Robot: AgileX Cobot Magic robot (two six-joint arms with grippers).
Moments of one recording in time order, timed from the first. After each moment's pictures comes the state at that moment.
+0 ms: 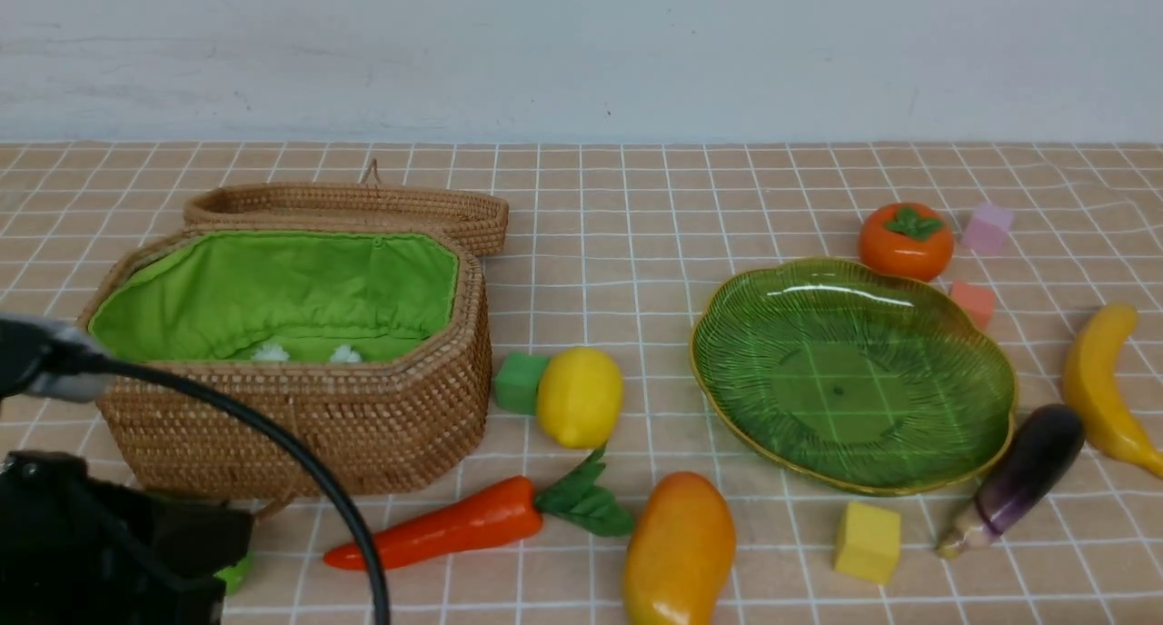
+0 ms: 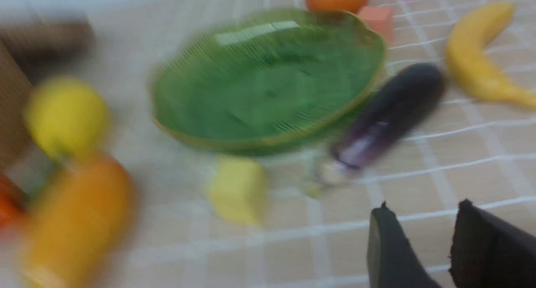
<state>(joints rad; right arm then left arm) 0.04 -0.01 0.03 0.35 0.31 0.00 -0.21 0.80 -0.59 -0.46 0.65 0.38</state>
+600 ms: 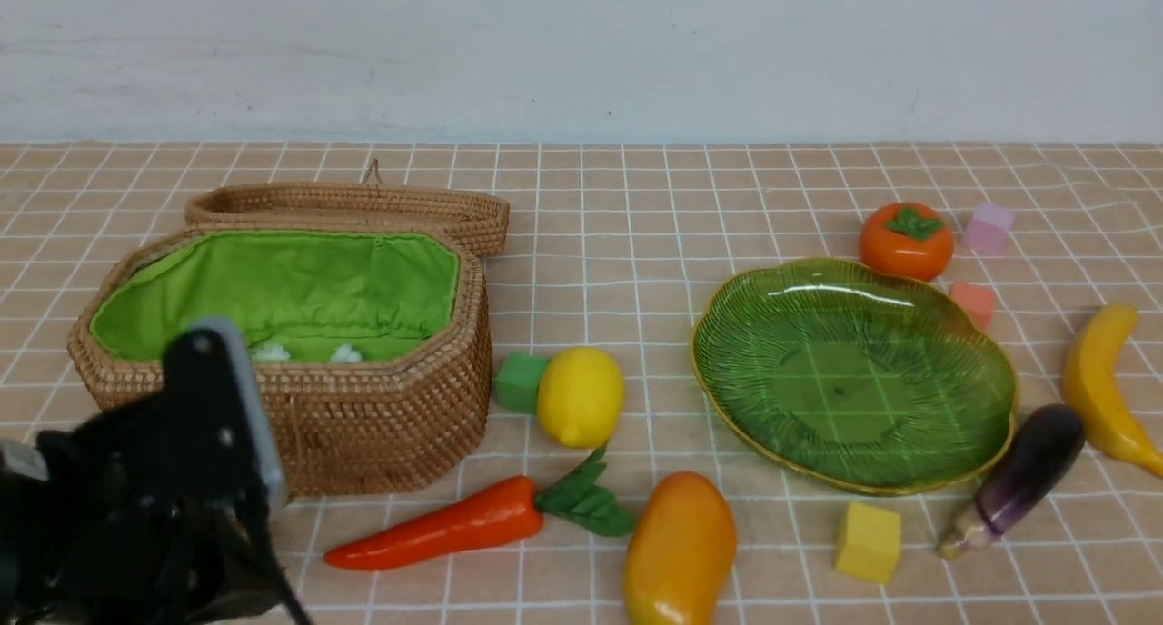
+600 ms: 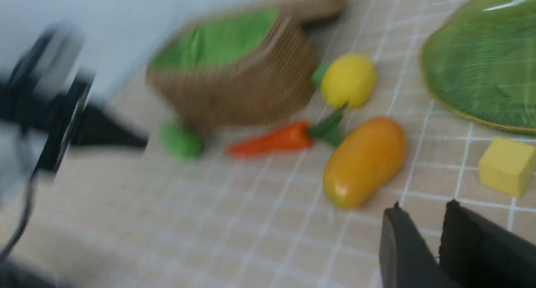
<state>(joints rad) 0.13 0.20 -0.55 0.69 0.96 -0.33 -0.21 1.11 -0.69 -0.32 0.81 1.15</state>
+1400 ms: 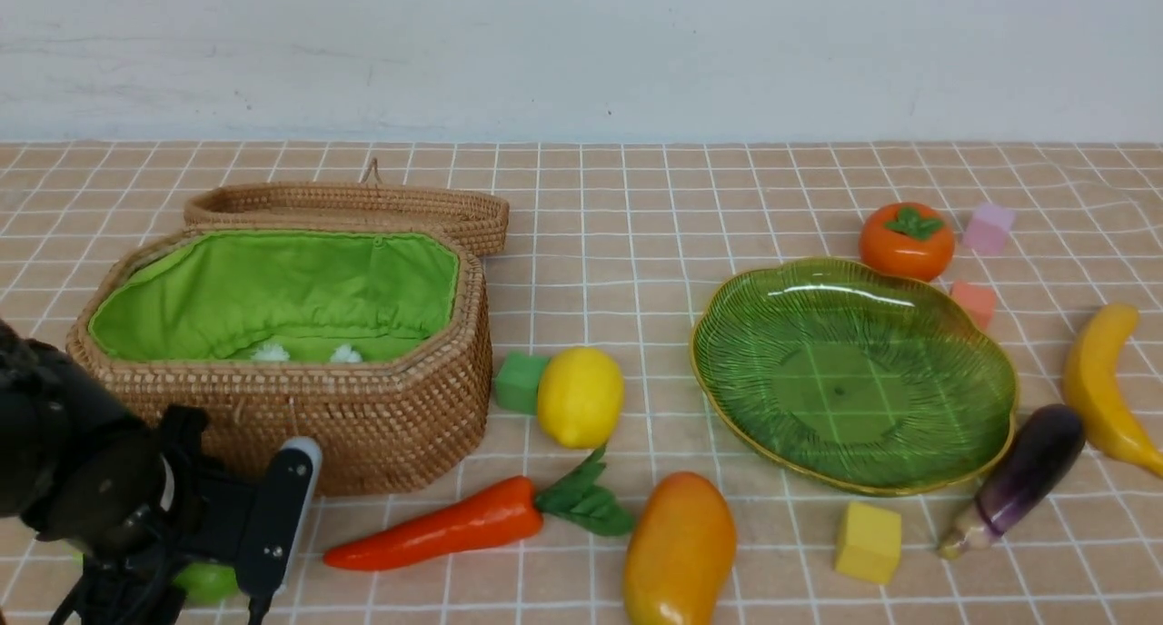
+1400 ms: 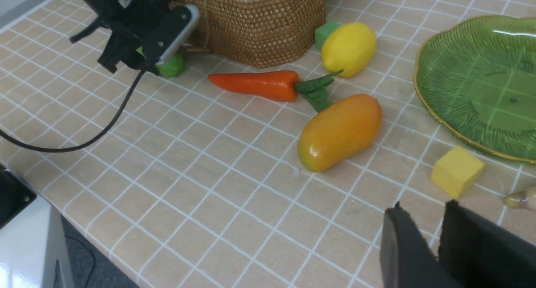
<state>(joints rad) 0.13 0.27 -0.72 0.60 1.11 -0.44 -0.21 1.59 -0.70 0.50 0.46 1.04</state>
